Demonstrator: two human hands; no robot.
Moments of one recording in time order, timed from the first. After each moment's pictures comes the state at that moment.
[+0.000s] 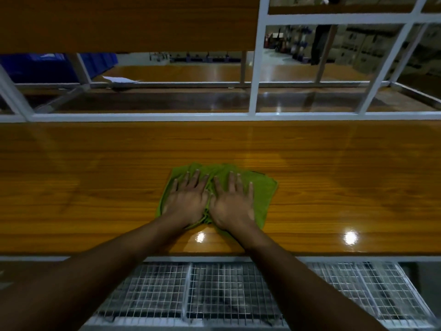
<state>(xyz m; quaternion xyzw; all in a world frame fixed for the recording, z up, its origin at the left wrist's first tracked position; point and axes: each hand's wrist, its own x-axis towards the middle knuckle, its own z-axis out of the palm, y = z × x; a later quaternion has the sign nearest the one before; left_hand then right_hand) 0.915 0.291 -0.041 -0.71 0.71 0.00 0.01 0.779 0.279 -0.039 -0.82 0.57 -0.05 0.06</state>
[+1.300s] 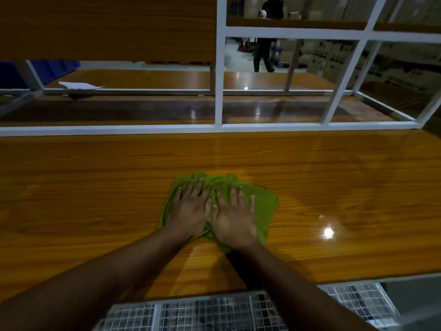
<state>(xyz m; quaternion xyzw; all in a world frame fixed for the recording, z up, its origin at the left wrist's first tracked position) 0.821 0.222 -0.038 -0.68 0.73 0.03 -0.02 0.692 0.232 -0.046 -0.78 0.62 -0.08 0.06</state>
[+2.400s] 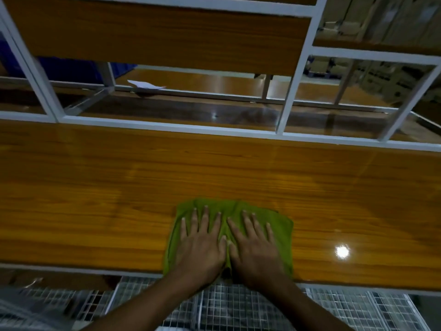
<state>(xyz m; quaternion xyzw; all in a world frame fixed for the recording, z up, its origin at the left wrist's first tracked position) 0.963 0.372 -0.040 -0.73 0.68 0.05 -0.04 0.815 0.347 -0.039 -0.84 0.53 -0.02 0.06</state>
